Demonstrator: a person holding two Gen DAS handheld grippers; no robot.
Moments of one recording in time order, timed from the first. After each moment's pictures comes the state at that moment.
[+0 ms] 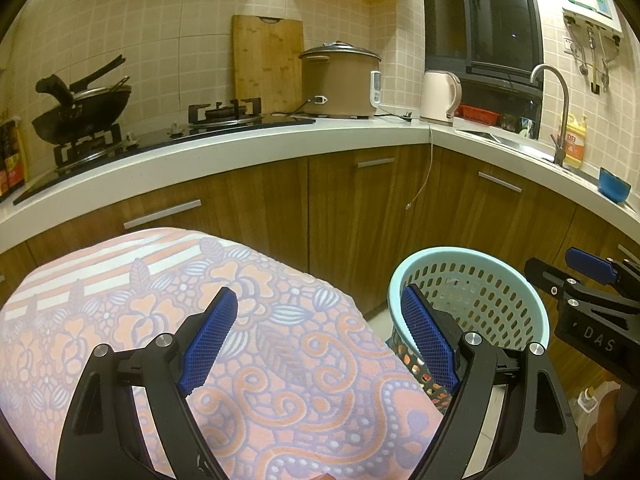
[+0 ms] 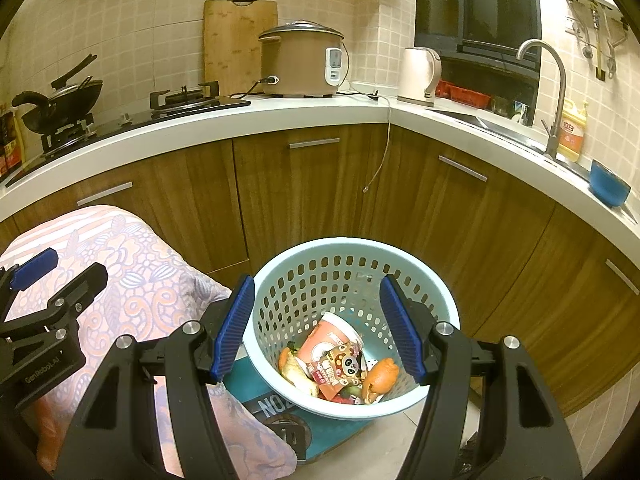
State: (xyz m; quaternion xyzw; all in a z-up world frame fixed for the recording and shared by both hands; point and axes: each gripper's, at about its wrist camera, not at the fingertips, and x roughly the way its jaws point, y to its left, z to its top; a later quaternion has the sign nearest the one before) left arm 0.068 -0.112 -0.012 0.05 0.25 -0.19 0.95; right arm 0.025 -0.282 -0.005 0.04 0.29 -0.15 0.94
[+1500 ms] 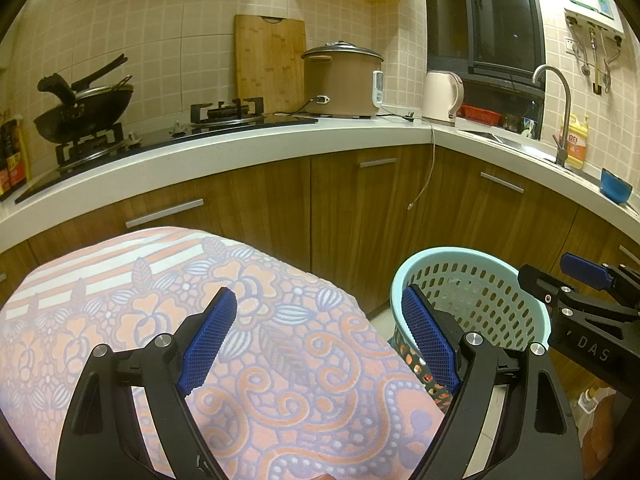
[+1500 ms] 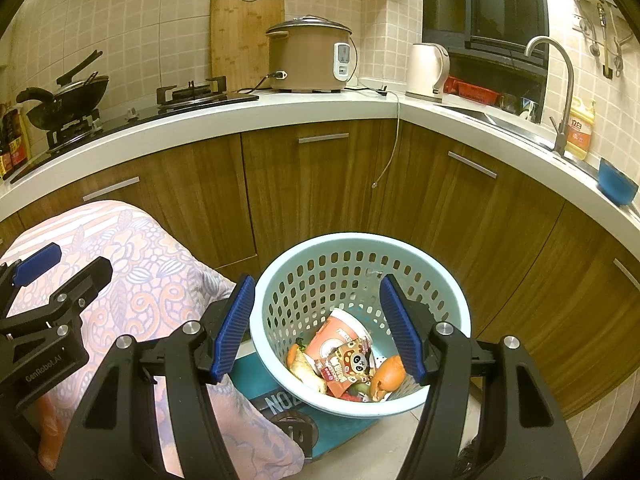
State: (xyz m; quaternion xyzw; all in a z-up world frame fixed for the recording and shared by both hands) left arm 0.065 -0.111 -0.012 0.05 0.25 -0.18 0.95; right arm 0.032 -0.282 -0.006 0.04 0.30 -0.13 0.94
